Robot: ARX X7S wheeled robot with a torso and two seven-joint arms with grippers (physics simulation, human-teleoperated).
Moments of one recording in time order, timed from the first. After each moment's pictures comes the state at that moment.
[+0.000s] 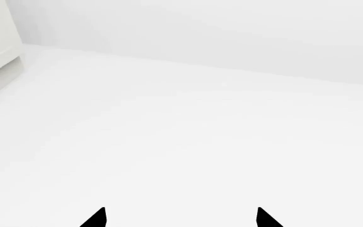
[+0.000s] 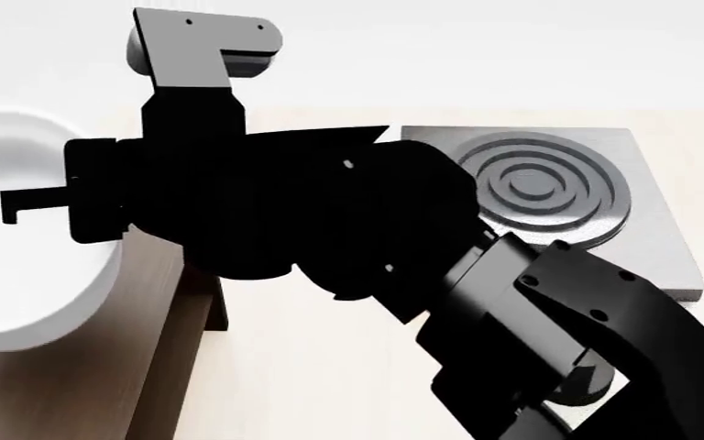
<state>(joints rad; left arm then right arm) 0.28 -0.18 -0.17 -0.19 -0.64 0.44 -1.27 1.56 0.09 -1.18 0.54 1.86 0.63 0.43</state>
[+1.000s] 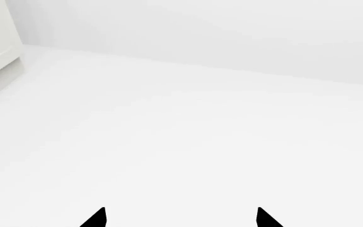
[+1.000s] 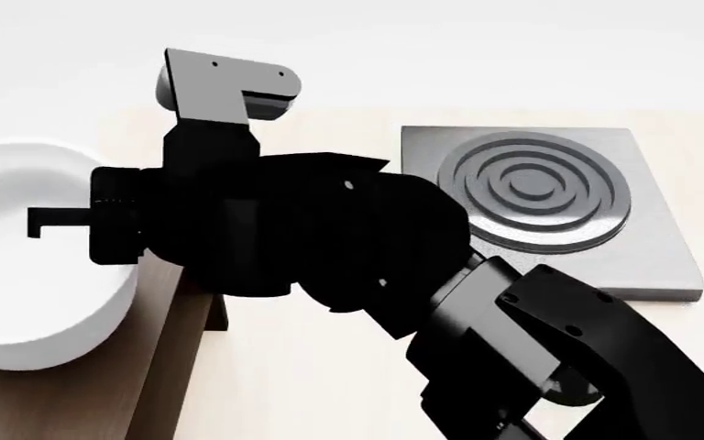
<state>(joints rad) 0.28 -0.18 -0.16 -0.19 -0.63 0.43 -1.27 1.51 0.07 -1.19 0.61 1.91 0.62 0.47</state>
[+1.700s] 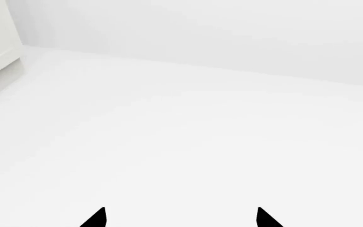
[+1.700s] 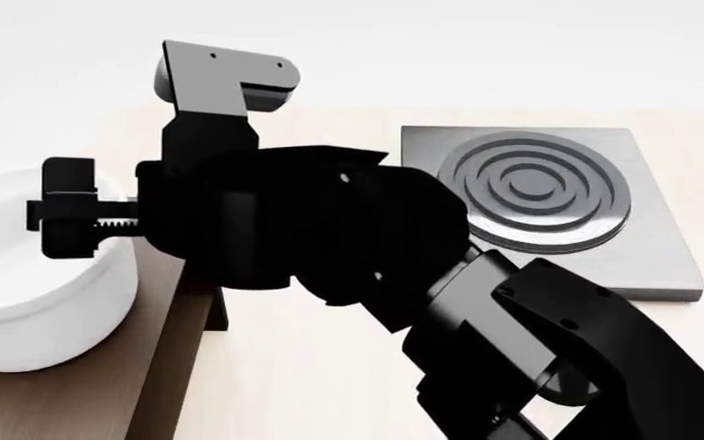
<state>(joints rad) 0.28 -0.18 -0.16 -0.19 -0.63 0.43 -1.27 1.52 0.06 -1.19 0.64 1.89 0.63 0.45</state>
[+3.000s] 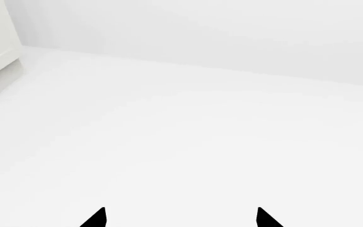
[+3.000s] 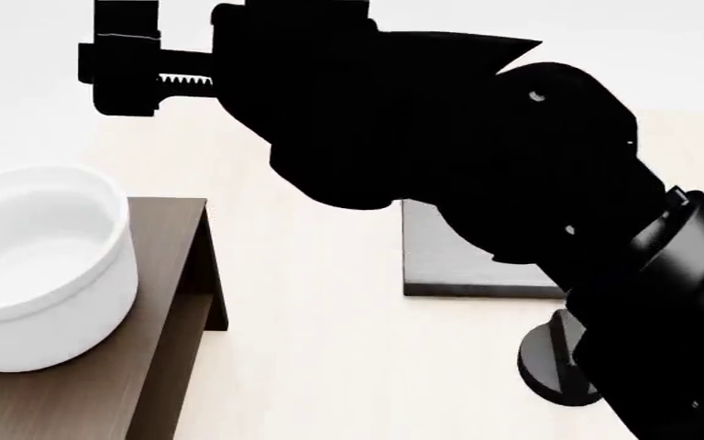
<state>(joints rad) 0.27 -0.18 -0.16 -0.19 -0.63 0.43 -1.27 1.65 0.31 -1.07 0.29 1.94 0.57 0.70</state>
